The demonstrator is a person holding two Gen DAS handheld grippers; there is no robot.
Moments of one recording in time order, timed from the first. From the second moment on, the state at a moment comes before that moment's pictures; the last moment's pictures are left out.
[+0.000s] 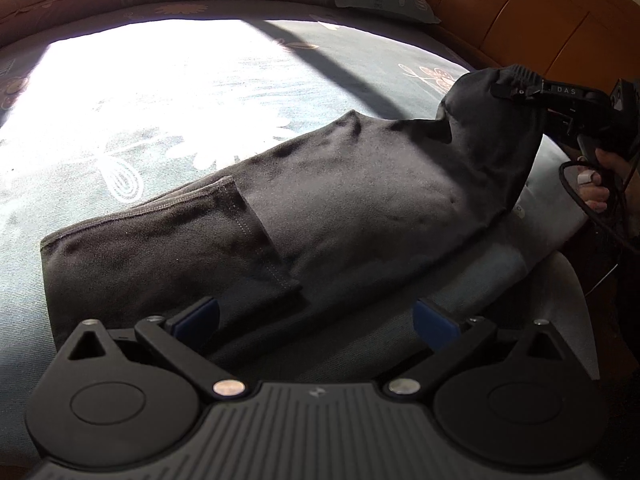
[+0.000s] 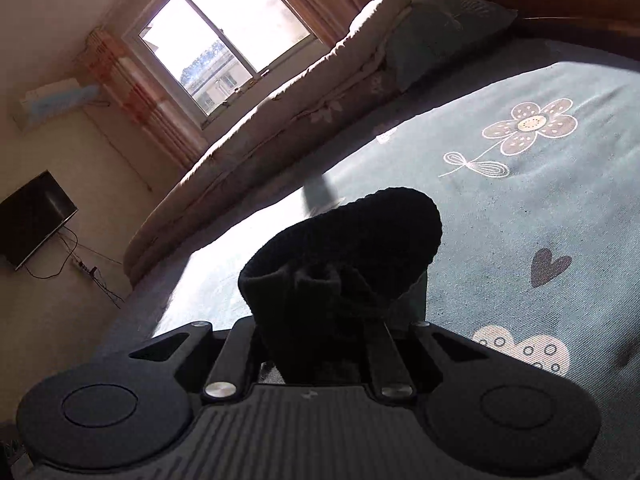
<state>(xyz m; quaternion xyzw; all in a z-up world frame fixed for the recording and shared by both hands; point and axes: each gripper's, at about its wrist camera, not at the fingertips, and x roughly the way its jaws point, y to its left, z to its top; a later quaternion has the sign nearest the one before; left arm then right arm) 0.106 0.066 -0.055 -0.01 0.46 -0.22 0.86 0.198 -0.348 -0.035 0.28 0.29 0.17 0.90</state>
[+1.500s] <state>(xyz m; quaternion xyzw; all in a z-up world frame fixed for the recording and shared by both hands) 0.046 0.190 -0.073 -0.15 0.45 -0.12 0.87 0.139 -0.036 0.014 -0.05 0.28 0.44 0.85</state>
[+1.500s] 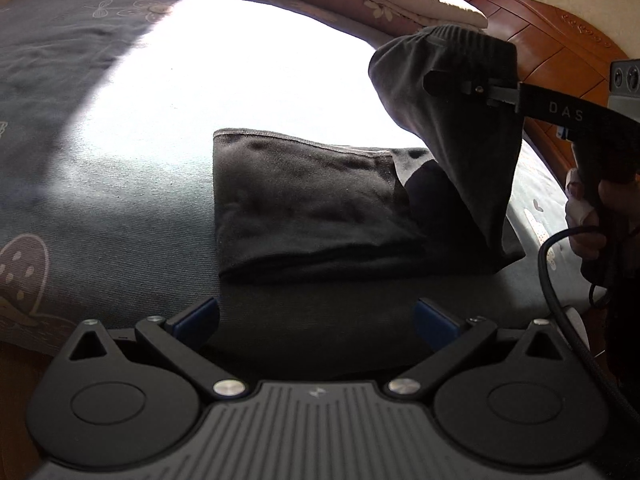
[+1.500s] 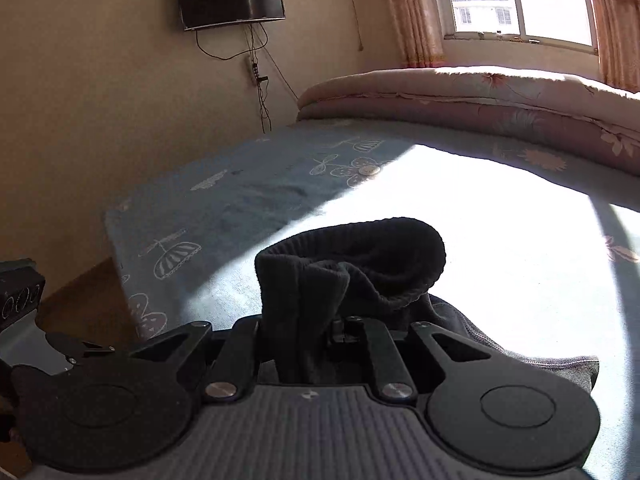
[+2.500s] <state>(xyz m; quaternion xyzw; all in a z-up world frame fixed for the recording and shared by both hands) 0.026 0.214 -0.081 -0.16 0.46 -0.06 0.87 0.092 0.074 -0.079 -0.31 0.26 0.46 0.79</state>
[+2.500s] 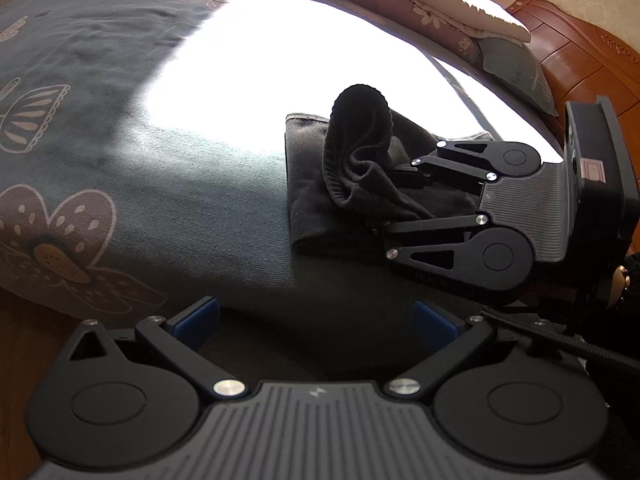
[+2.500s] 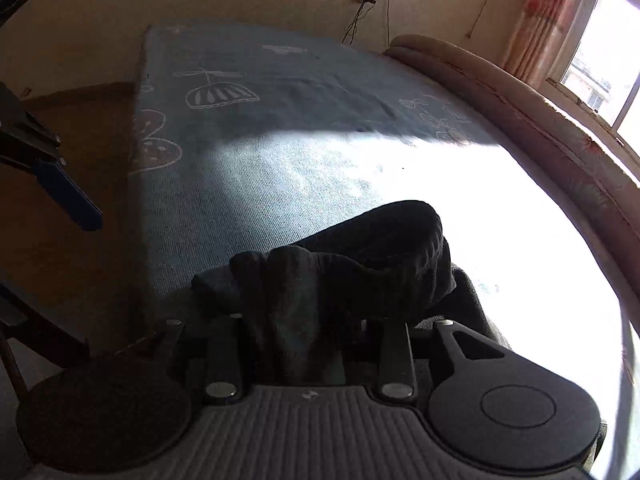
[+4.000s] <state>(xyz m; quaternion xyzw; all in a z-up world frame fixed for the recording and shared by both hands) 0.024 0.208 -0.090 -0.17 0.47 -0.06 0.86 0.197 0.067 -0.070 -0.12 0.38 0.42 0.82</state>
